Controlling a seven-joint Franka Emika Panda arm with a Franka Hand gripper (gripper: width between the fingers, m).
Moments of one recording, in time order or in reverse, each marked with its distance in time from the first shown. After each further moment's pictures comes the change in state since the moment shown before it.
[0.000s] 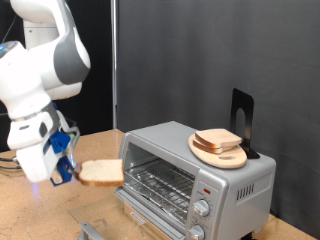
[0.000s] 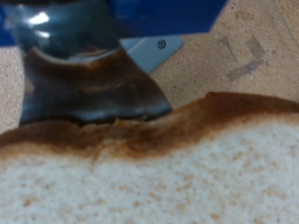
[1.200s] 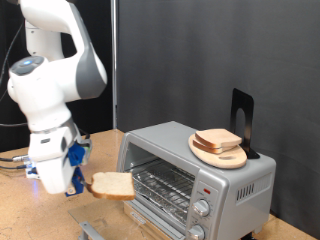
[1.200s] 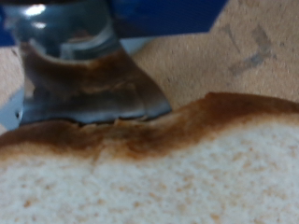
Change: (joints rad) arm 0.040 0.044 0.074 -0.023 -0.049 0.085 0.093
